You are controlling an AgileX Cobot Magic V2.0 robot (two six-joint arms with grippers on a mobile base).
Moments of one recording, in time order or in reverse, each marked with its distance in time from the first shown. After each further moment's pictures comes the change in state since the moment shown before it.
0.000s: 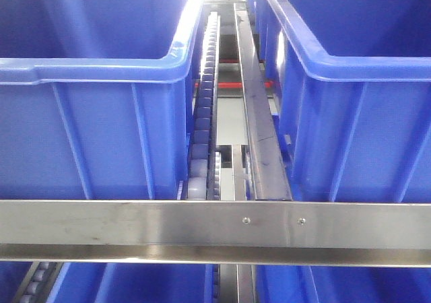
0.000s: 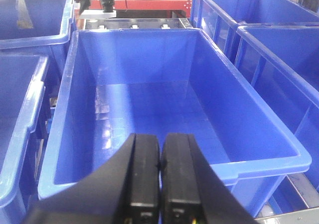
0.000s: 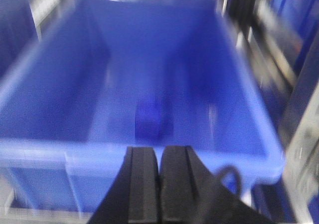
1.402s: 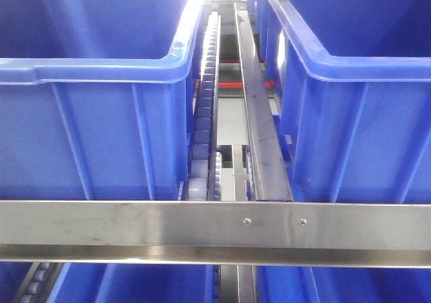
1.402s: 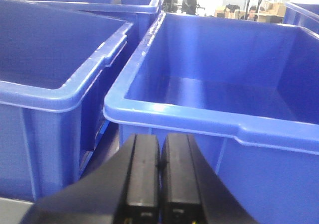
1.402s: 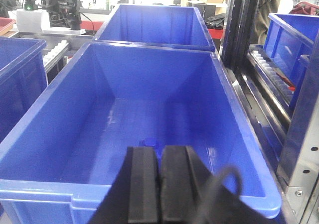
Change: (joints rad) left arm 0.340 -0.218 0.674 -0.085 -0.604 0.000; right arm 0.000 -0.031 0.000 0.002 -0.060 0.000
